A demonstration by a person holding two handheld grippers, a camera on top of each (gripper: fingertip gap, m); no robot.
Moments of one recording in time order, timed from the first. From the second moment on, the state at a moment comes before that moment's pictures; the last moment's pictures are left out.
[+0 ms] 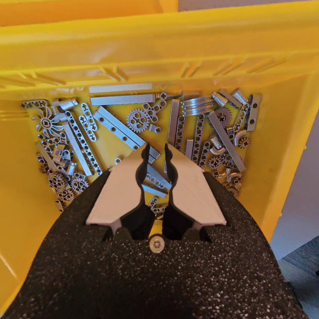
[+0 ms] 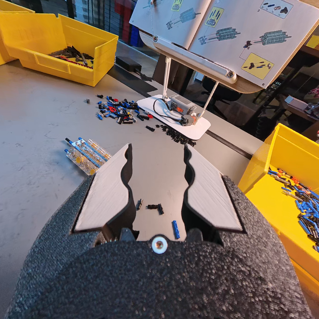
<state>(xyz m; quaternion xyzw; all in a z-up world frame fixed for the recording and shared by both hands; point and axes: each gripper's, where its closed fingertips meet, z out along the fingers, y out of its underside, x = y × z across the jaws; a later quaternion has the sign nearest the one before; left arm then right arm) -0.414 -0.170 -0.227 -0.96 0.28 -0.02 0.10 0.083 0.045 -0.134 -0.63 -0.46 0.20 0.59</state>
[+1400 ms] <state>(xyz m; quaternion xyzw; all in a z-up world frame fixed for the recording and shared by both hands) -0.401 -0.207 -0.237 -0.97 0.23 0.01 0.02 0.093 0.048 -0.140 -0.62 -0.45 0.22 0.60</state>
